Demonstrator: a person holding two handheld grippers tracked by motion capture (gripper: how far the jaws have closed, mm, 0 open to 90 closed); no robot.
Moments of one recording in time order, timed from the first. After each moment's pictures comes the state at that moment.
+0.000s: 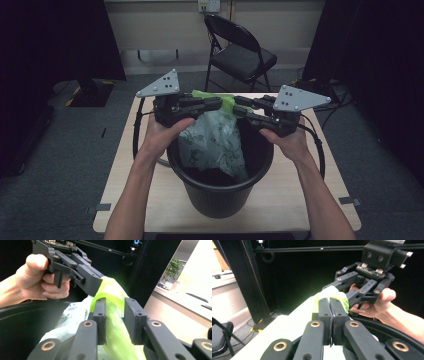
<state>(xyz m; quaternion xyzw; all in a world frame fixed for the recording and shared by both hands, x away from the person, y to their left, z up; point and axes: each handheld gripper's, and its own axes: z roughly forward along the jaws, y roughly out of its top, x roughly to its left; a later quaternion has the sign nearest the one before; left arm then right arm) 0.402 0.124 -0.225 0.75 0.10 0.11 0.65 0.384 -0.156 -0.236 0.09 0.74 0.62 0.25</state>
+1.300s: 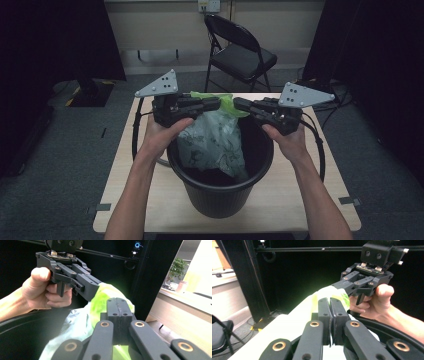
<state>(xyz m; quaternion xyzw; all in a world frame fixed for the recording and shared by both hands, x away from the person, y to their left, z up) 0.402 0.129 -0.227 0.74 0.11 0.11 0.65 0.388 -0.162 -0.237 0.11 0.72 0.65 0.22</state>
